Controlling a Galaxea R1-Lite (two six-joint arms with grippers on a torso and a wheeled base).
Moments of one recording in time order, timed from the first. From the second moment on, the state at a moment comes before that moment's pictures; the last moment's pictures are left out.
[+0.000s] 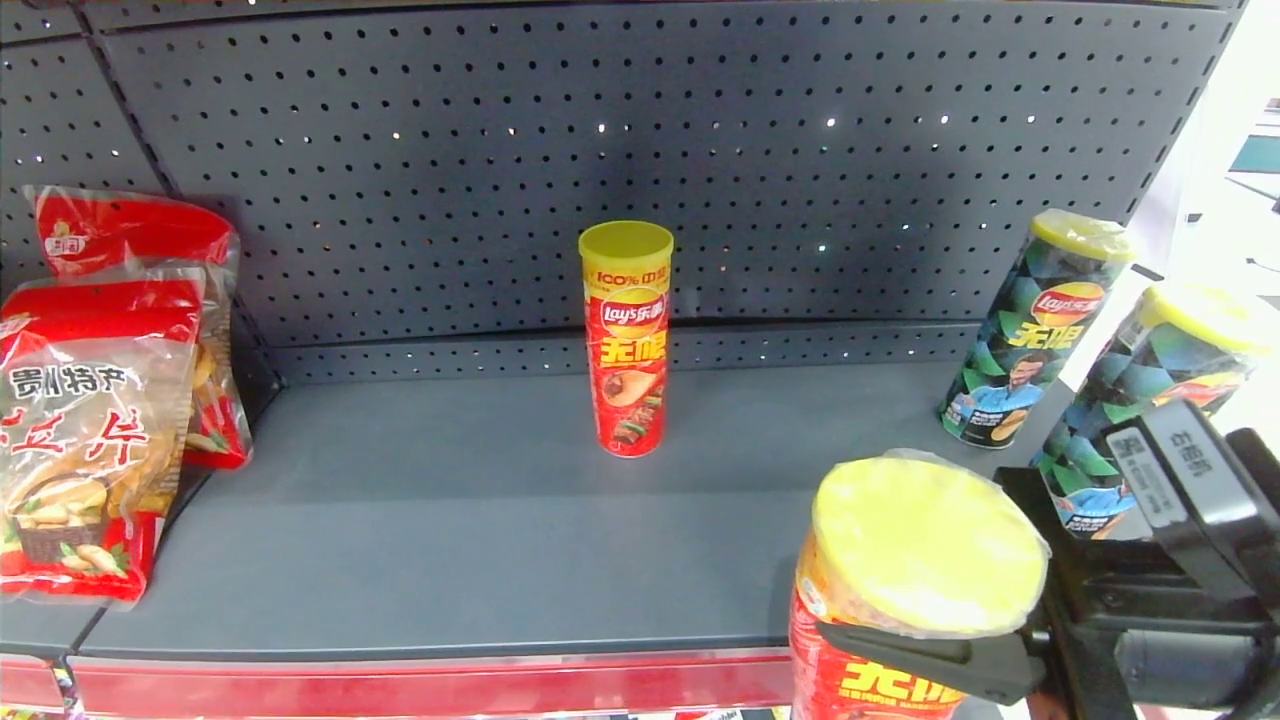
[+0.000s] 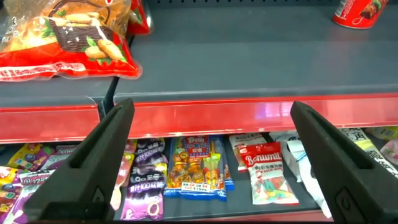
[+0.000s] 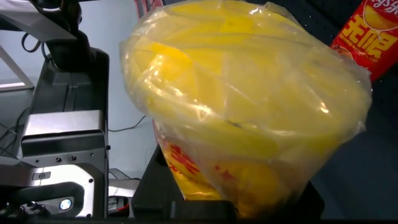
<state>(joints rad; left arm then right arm) 0.00 0.00 0.00 0.00 -0.03 -0.01 0.75 1.31 -0.55 -0.52 0.52 -0.36</state>
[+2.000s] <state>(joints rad) -0.16 0.94 -0.39 -0.60 -0.45 0.17 0.76 1.39 -0.78 -0.52 0.51 -0.30</state>
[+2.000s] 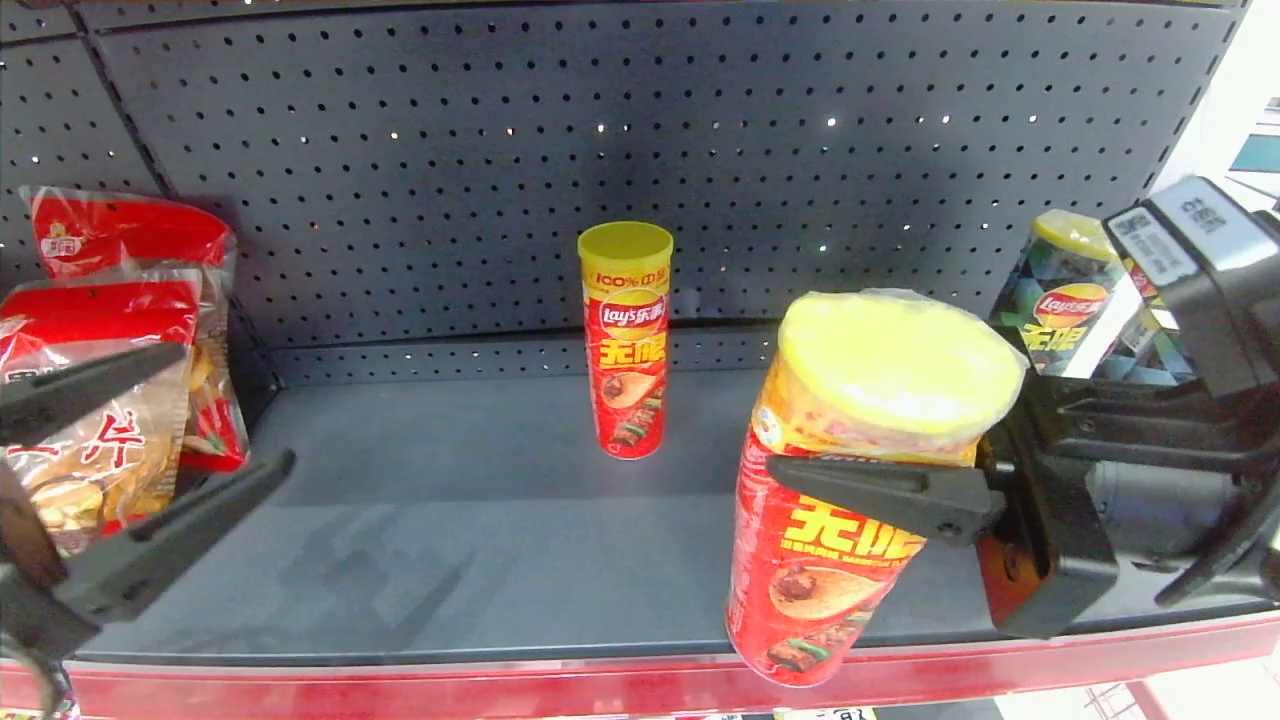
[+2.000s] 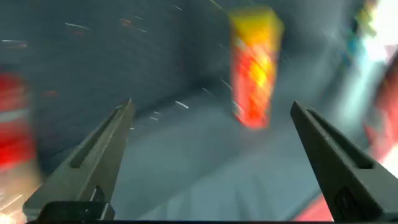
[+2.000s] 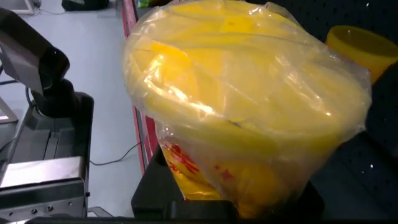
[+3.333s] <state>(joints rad) -0.31 1.84 -0.72 -0.97 -0.68 0.21 0.73 1.46 -0.83 -0.57 0.51 -0.27</state>
